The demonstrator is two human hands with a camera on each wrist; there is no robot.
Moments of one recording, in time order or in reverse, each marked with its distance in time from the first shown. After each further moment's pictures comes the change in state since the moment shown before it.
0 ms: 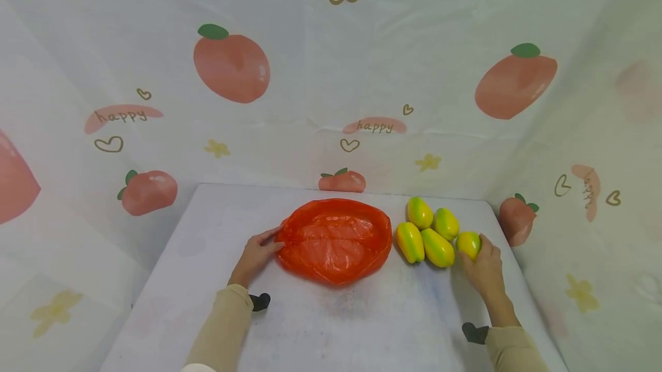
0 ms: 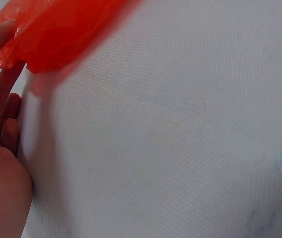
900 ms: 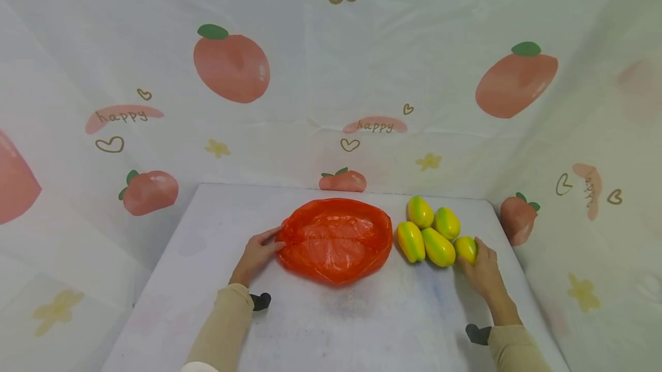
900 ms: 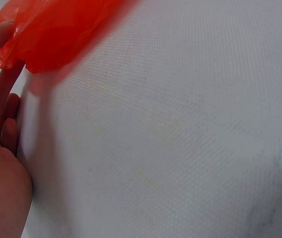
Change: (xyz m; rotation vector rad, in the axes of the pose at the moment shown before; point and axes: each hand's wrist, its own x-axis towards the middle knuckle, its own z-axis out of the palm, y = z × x) left_hand -0.001 0.002 0.000 0.004 -0.001 0.013; right_hand 0.007 0.020 0.007 -0.056 -0.138 -0.088
